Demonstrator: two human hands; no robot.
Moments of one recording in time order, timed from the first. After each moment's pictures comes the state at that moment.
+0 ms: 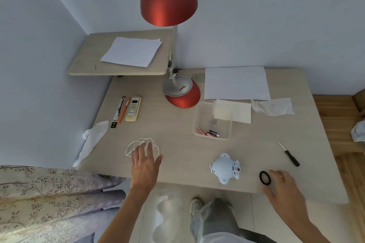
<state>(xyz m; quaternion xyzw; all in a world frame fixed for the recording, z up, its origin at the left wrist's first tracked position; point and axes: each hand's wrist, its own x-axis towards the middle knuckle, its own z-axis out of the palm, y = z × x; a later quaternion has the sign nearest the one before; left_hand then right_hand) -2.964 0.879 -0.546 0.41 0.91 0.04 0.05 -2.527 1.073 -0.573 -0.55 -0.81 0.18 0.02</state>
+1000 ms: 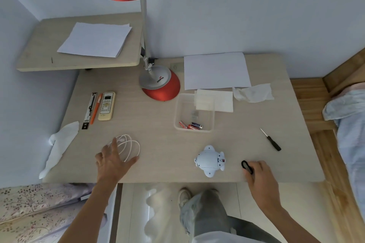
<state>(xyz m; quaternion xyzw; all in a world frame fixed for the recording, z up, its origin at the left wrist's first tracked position) -3.042 0.871 -0.597 0.30 0.94 0.00 0.17 -2.543 1.055 -0.592 -0.60 -0.77 0.21 0.08</state>
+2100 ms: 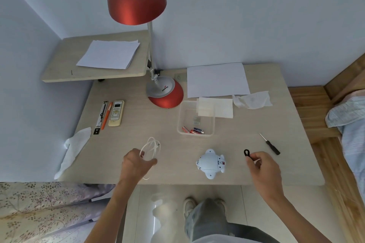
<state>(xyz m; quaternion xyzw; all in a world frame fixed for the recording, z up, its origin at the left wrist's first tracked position) -2.965 0.917 -0.505 0.25 0.92 0.13 0.27 -2.574 1.076 -0.510 -0.61 -0.68 0.34 0.22</state>
